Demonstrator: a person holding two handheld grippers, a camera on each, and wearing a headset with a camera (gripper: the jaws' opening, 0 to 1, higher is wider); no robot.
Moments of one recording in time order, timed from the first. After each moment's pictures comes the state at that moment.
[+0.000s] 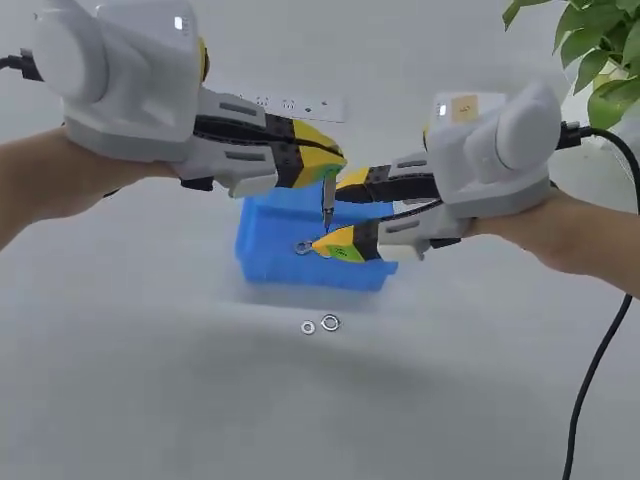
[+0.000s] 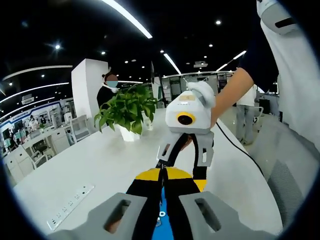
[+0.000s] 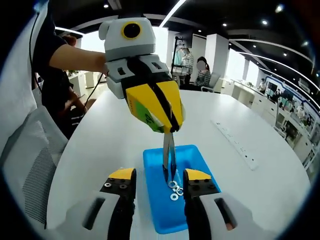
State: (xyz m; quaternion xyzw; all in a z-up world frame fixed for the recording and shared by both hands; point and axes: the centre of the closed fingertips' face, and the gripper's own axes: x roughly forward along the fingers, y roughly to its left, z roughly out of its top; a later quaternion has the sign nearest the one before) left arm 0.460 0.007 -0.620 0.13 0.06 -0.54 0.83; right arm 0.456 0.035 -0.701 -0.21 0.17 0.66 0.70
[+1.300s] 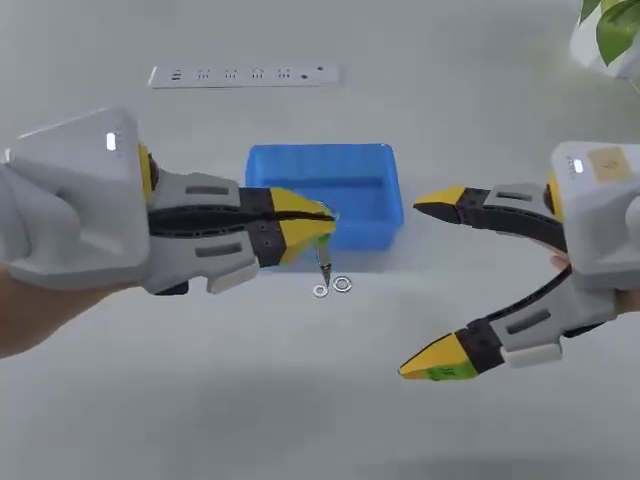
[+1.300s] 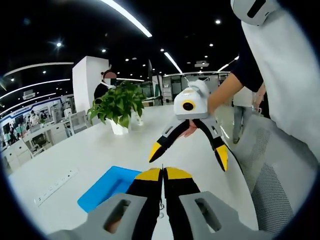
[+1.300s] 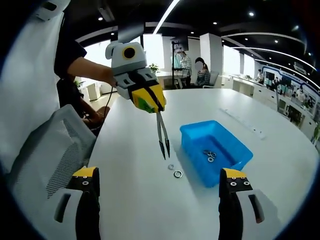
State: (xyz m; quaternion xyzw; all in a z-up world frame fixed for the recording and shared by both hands) left arm 0.383 0.008 -0.662 0.12 0.08 -0.54 0.83; right arm 0.367 -0.036 -0.723 -0.16 0.20 0.67 0.70
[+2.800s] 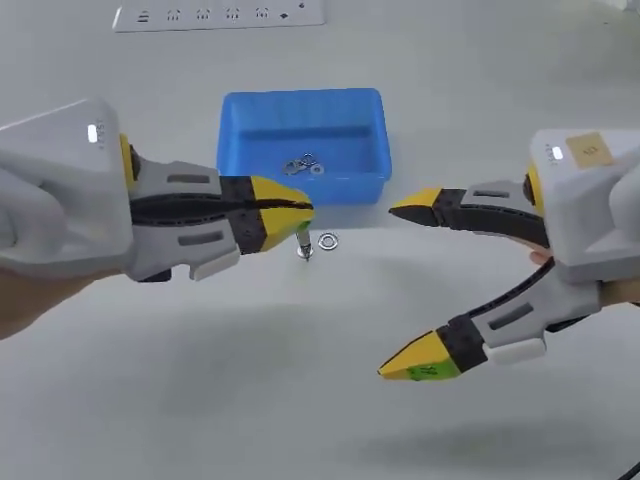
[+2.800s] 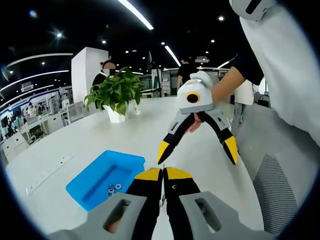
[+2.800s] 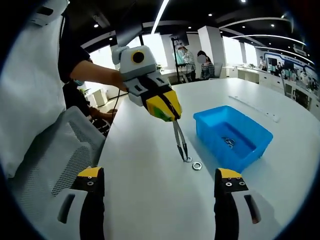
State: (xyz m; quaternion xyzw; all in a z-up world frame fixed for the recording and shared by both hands) left arm 0.383 0.006 -0.697 0.12 0.11 -0.54 0.82; right arm 0.351 -0.020 -0.744 -0.11 0.24 0.69 0.67
